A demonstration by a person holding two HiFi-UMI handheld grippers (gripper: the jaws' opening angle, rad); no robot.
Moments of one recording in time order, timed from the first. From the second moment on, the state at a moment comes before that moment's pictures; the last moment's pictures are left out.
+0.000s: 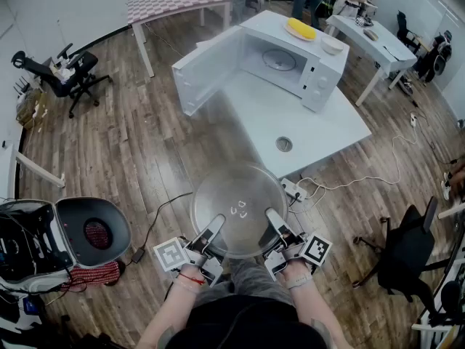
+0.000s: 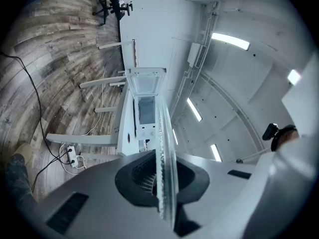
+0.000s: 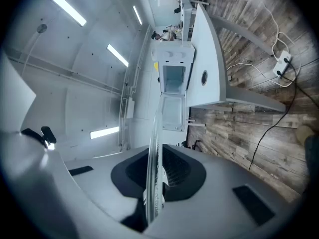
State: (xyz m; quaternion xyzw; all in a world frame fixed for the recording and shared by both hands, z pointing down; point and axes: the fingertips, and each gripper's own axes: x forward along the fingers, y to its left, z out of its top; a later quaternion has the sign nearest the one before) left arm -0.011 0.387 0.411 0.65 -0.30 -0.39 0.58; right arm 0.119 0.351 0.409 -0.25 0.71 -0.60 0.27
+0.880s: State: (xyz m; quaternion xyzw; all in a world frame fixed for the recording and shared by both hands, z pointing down) left arm -0.025 0.337 0.418 0.64 -0.30 -0.39 0.59; right arm 0.107 0.300 0.416 -0.26 0.70 -0.61 0.28
